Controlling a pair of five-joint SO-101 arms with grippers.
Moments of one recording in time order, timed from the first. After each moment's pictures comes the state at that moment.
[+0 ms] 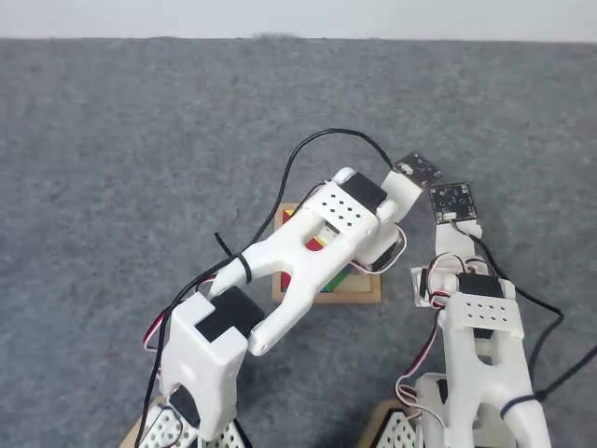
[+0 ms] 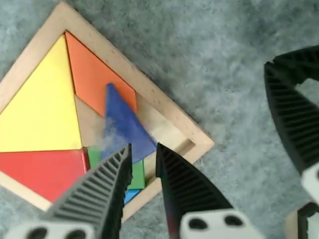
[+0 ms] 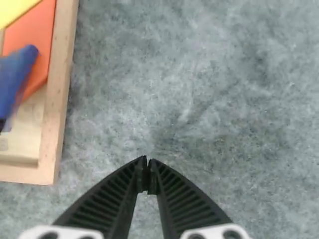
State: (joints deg) left arm 37.1 24.7 -6.3 82.5 2.0; right arm 2.4 -39.1 68.6 46.2 12.9
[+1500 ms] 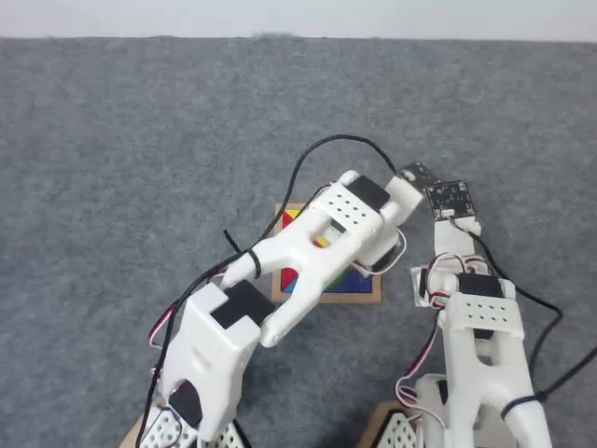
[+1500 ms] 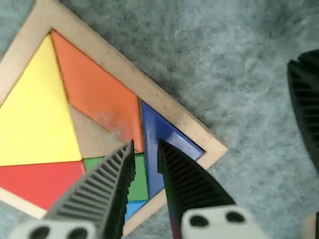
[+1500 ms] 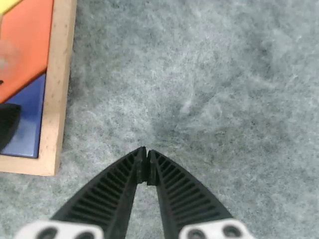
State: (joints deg) left arm 36.4 30.5 -8.7 81.5 1.3; right arm 2.2 -39.1 68.6 46.2 12.9
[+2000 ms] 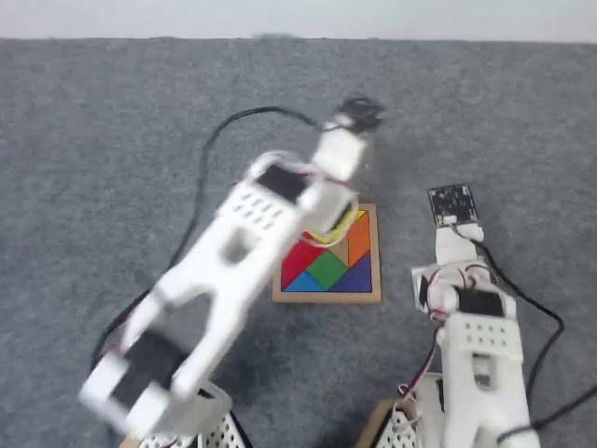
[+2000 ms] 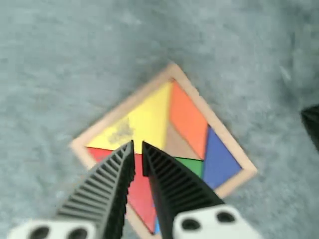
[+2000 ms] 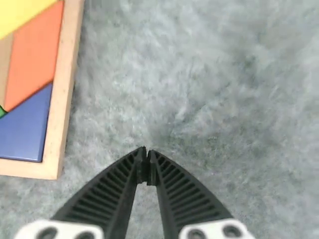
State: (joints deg) left arm 25.3 -2.9 14.2 66.0 1.3; right arm 2.1 -52.7 74.5 46.2 12.9
